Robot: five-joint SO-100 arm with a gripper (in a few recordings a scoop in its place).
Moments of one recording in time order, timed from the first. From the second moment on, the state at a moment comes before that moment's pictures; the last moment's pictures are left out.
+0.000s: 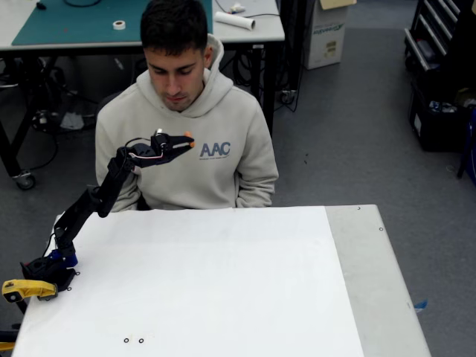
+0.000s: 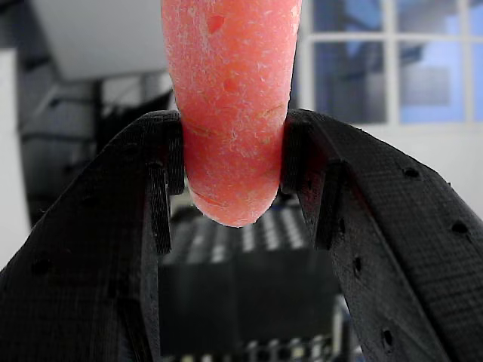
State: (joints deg) arm 15.6 48.0 -14.2 54.9 -75.3
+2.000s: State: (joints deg) arm 6.7 36.0 -14.9 17.1 -75.2
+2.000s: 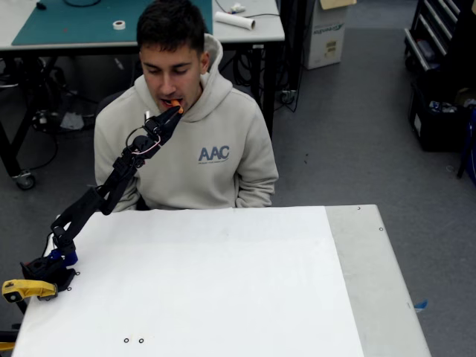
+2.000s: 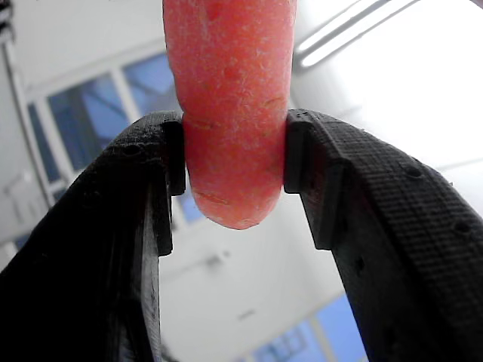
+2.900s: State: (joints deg) arm 9.8 36.0 -14.9 17.1 -75.2
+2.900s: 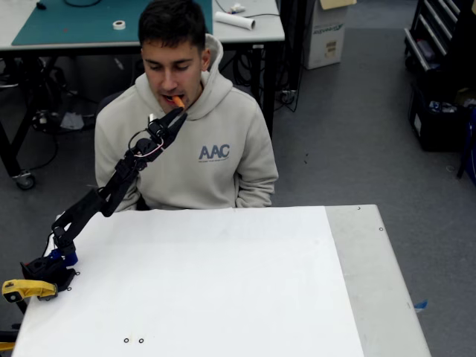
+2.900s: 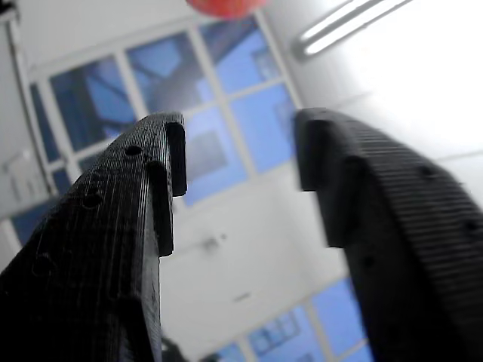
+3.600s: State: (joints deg) arm 8.5 39.2 1.3 17.1 -74.2
